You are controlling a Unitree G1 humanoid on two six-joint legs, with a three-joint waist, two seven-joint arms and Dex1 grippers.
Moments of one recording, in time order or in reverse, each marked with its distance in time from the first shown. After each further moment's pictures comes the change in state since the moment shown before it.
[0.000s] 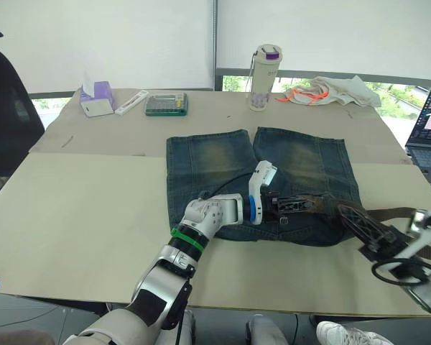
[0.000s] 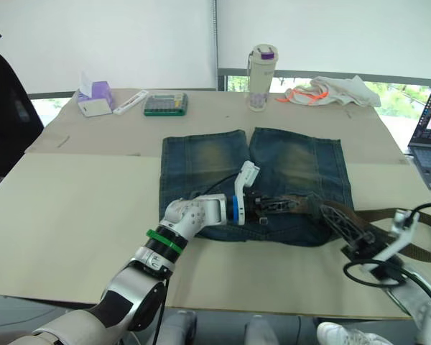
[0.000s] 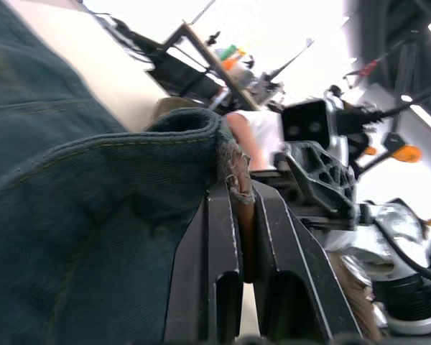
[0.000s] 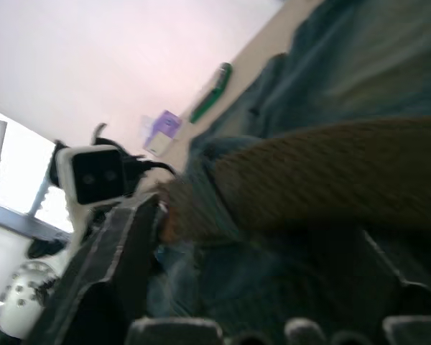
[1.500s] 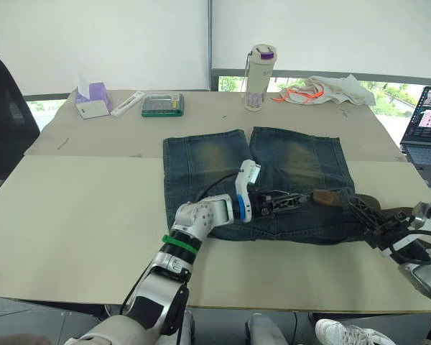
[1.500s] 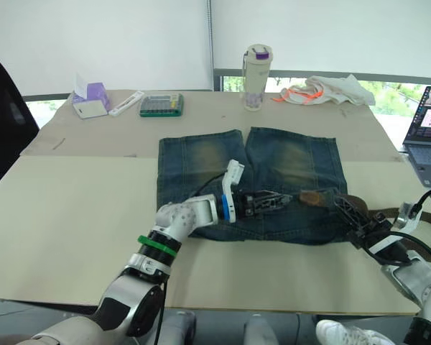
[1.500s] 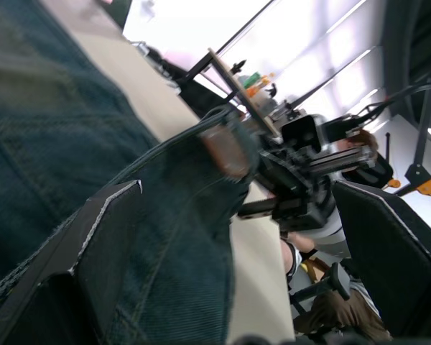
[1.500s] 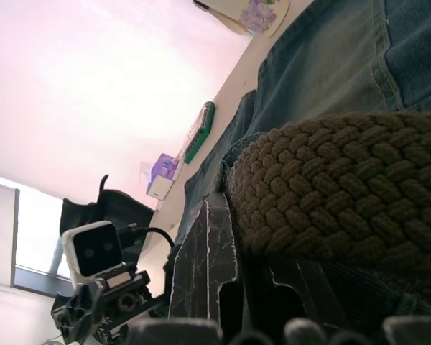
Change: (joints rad) left arm 0.028 0.001 0.105 0.020 0.058 -0.015 0.050; right arm -0.262 0.038 -0.079 0.228 0.006 0.151 -0.105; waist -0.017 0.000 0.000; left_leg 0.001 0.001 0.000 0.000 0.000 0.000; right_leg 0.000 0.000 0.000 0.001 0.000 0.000
